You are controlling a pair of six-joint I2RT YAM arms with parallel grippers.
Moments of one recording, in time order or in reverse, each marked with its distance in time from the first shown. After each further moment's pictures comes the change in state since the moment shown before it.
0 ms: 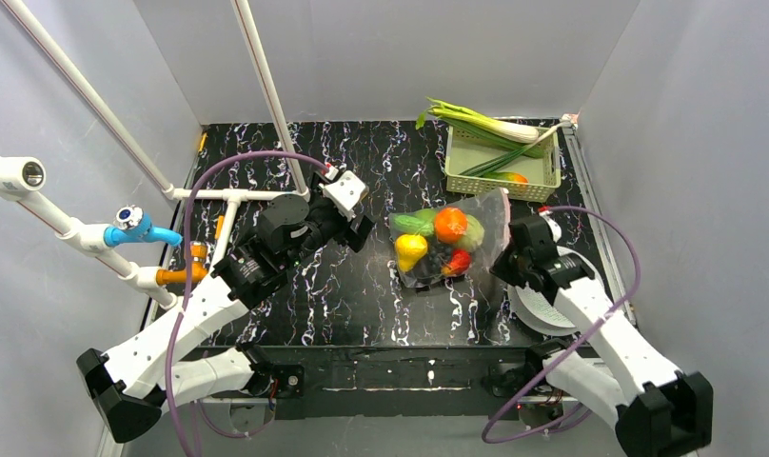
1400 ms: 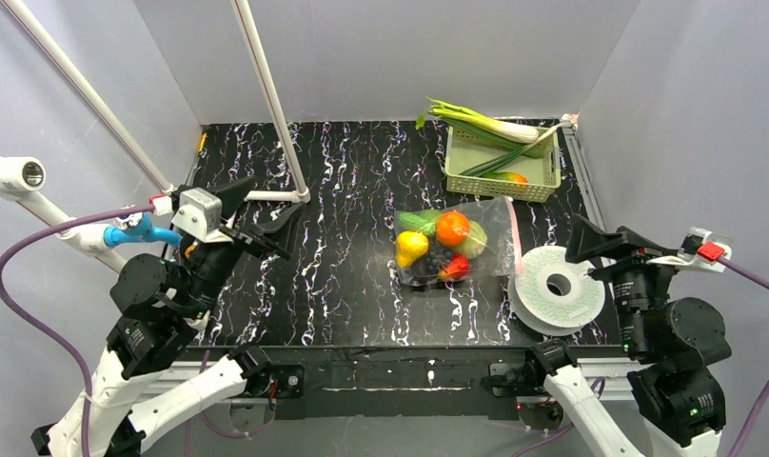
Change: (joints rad) left arm -0.015 -0.412 0.098 -0.071 -0.168 -0.149; right arm -0.002 -0.644 0.411 0.028 0.233 -0.529
